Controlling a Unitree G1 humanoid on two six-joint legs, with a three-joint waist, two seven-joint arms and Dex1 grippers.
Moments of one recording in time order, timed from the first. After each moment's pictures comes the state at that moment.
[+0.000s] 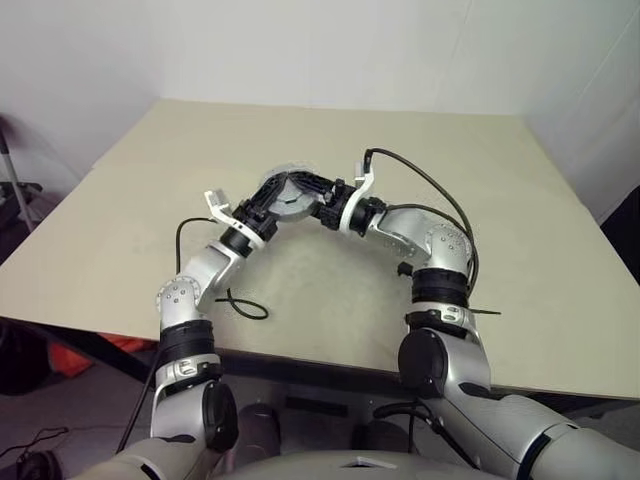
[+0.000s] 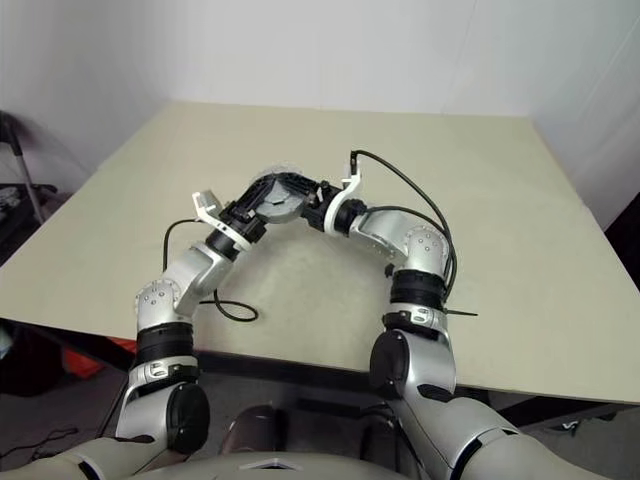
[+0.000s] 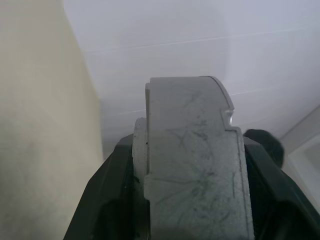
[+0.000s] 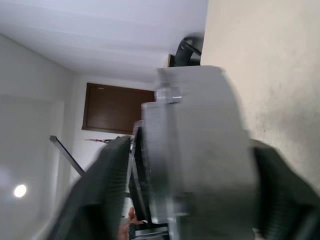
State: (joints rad) left arm -0.53 -0.02 0.48 0.27 -1.42 0.91 -0.14; right arm -0.85 0.11 -0.51 0.39 1.27 1.19 -0.21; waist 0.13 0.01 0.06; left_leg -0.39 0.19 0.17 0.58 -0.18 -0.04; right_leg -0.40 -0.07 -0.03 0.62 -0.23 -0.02
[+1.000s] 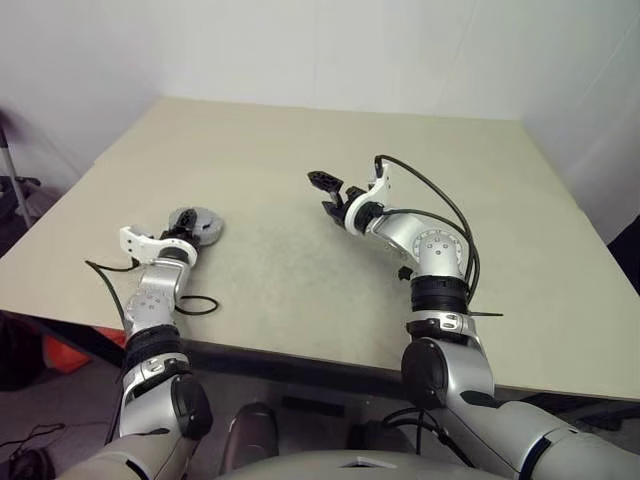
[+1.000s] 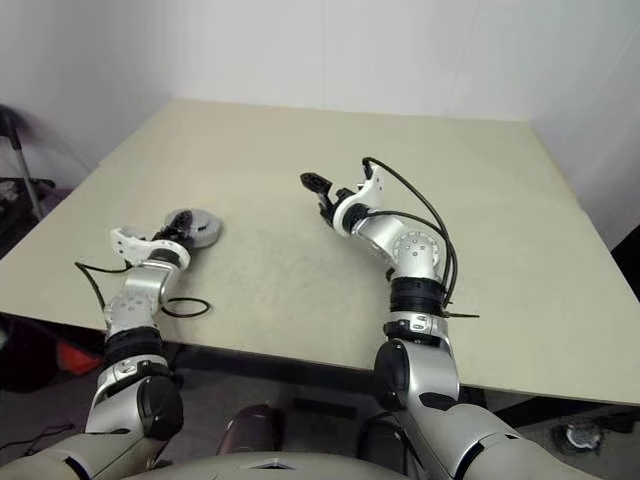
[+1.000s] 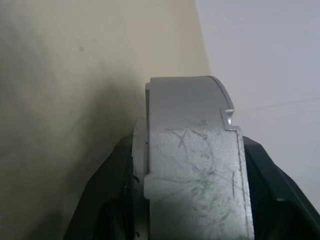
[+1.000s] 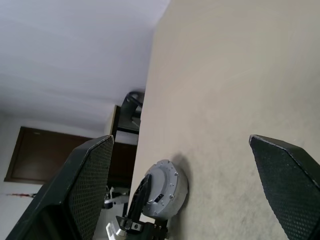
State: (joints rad) left arm -0.54 0.13 0.67 0.51 -1.00 0.40 0.01; right arm -0.80 0.09 -0.44 0.39 1.02 0.92 -0.13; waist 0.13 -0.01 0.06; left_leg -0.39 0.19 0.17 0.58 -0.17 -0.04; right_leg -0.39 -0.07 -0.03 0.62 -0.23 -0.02
